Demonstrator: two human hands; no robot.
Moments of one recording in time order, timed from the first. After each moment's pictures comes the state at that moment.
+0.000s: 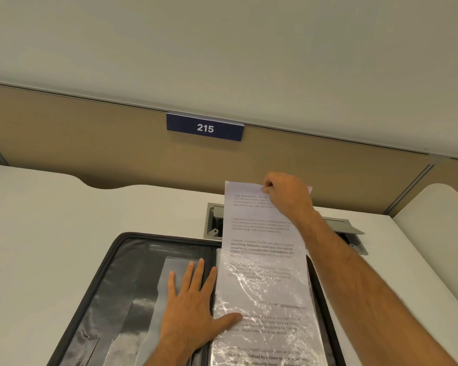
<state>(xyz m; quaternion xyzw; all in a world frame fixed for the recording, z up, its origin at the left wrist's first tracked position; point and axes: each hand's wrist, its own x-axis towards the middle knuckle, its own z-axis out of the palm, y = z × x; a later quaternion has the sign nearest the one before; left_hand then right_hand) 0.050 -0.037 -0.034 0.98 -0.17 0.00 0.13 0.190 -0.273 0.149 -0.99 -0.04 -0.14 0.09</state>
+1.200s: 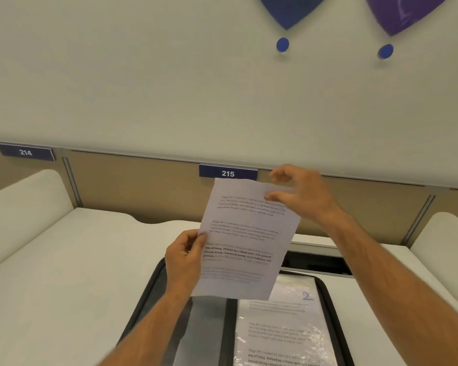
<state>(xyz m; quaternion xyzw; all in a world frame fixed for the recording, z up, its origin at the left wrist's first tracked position) 0.047 0.018 0.136 0.70 0.00 0.20 0.68 0.069 -0.227 0.297 -0.92 -0.13 -0.20 0.33</state>
